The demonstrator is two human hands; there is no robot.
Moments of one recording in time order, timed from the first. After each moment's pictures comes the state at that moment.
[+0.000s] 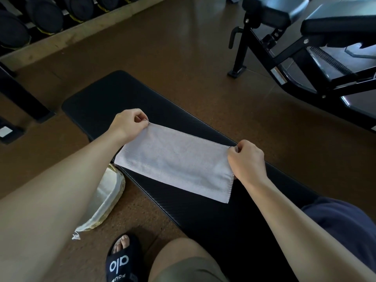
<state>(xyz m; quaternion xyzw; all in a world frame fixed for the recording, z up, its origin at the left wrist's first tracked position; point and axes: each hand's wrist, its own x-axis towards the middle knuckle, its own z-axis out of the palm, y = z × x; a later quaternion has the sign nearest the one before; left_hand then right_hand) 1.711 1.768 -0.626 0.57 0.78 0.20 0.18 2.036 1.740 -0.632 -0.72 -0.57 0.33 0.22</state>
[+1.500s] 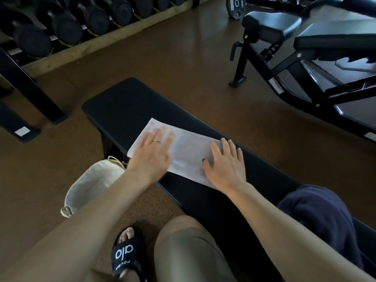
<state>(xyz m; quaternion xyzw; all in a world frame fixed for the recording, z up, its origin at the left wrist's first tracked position) 1.797 1.654 -0.615 0.70 0.71 0.01 -0.02 2.017 1.696 -0.642 -0.60 -0.79 0.15 0.02</state>
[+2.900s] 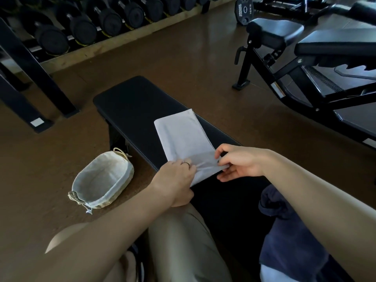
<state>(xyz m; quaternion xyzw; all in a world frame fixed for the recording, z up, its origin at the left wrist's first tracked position) 1.895 1.583 -0.584 0.78 0.62 -0.11 0.03 2.082 1.710 -0.575 -0.51 -0.47 0.72 -0.02</state>
